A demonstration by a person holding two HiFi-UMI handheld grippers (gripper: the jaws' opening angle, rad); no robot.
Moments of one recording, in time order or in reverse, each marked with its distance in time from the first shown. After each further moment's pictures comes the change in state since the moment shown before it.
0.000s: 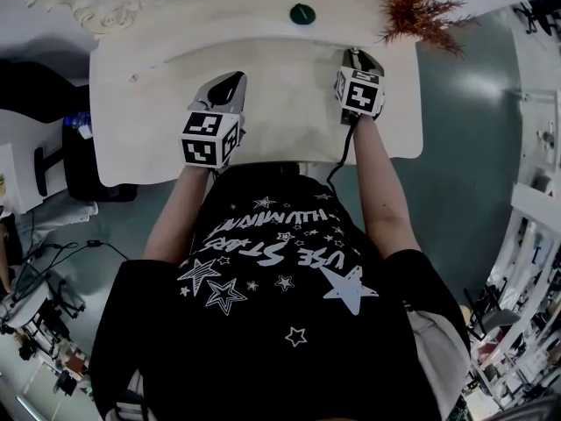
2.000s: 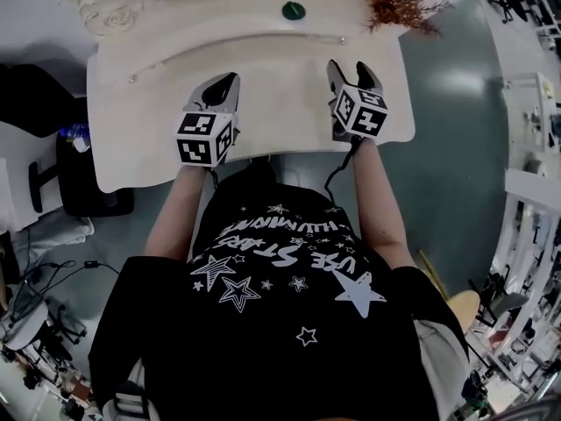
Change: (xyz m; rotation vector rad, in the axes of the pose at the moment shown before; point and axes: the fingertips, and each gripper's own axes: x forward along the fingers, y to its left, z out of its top) left arm -0.032 -0.003 0.000 0.006 -0.080 -0.049; right arm -0.099 0.028 0.010 0.159 -0.157 0.084
